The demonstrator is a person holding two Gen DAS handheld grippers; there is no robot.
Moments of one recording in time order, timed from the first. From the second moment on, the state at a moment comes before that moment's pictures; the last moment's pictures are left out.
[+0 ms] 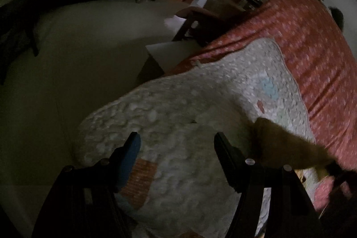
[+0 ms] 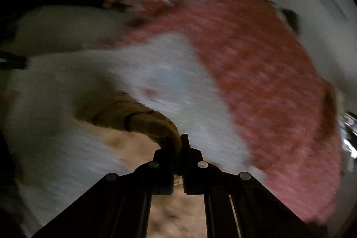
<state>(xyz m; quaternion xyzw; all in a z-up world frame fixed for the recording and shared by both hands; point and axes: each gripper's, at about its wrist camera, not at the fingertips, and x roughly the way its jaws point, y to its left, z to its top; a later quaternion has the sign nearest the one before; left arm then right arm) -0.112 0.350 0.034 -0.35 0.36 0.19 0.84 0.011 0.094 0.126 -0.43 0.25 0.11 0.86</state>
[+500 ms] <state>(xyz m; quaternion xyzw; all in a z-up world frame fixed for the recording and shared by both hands) -0.063 0.251 0.043 -0.24 0.40 0.12 0.88 0.089 -0.232 0.037 -0.42 0.44 -0.21 0.77</state>
